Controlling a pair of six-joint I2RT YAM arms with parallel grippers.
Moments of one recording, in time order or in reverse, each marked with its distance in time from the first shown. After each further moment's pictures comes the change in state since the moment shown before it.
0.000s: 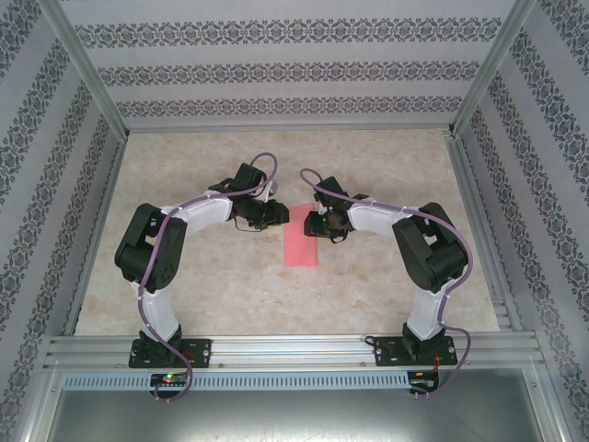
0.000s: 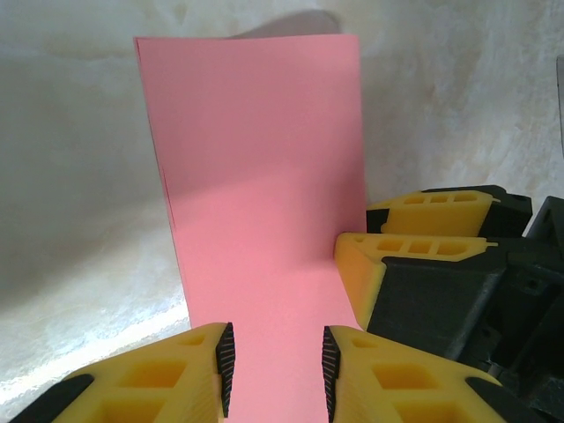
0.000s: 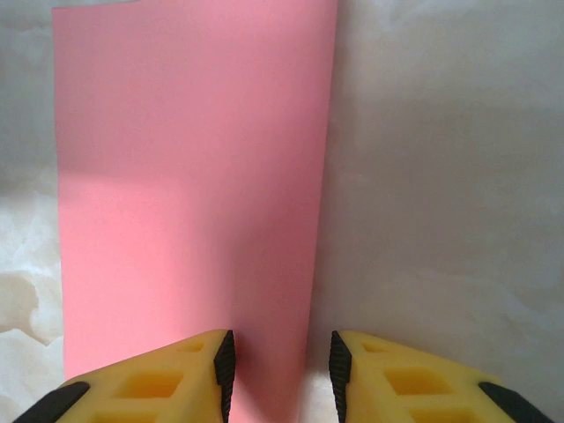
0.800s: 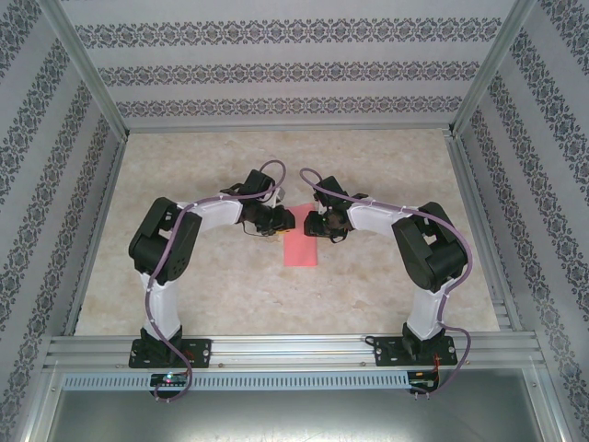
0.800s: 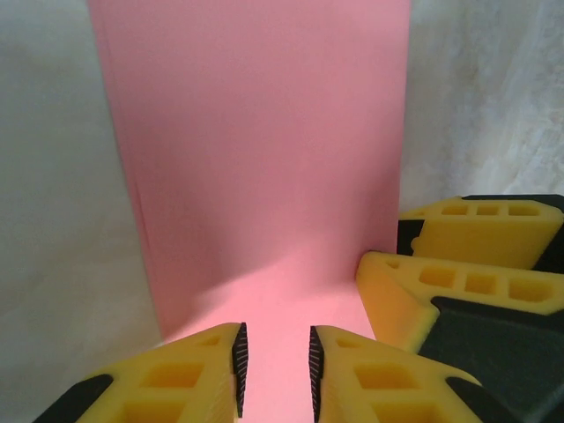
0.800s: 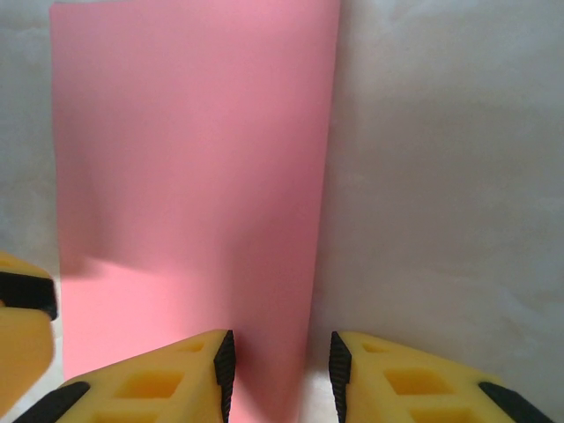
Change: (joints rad) left arm -0.040 0.109 0.019 0.068 0.024 -0.053; right arm 0.000 0.005 0.006 -0.007 0.000 0.000
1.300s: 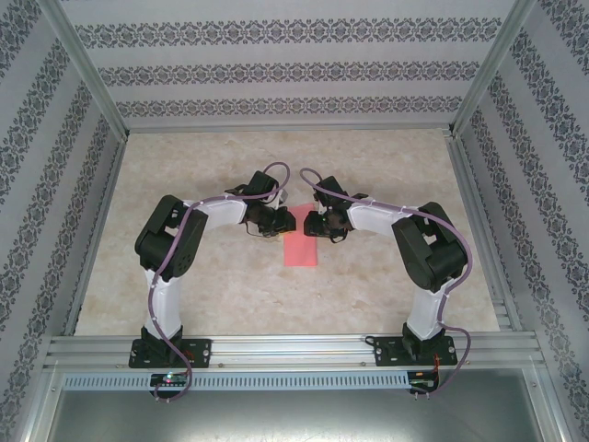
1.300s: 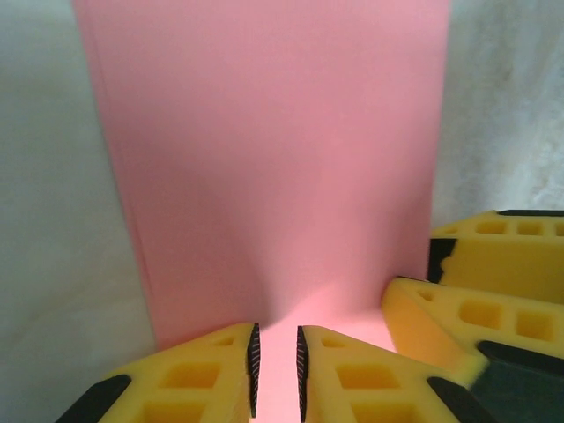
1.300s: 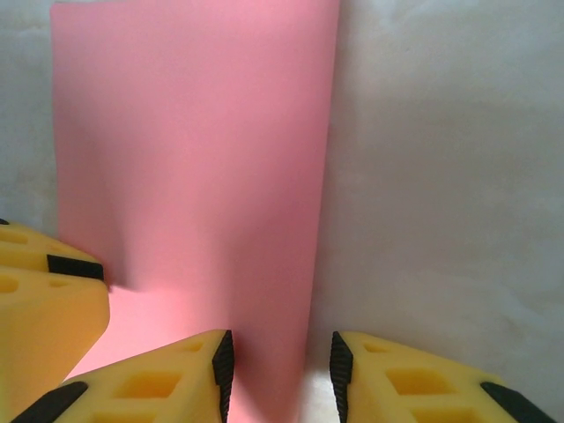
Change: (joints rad) left arm -0.010 0.047 0.024 -0.006 -0.027 0.022; right arm 0.000 0.000 0.000 0.000 0.000 0.000
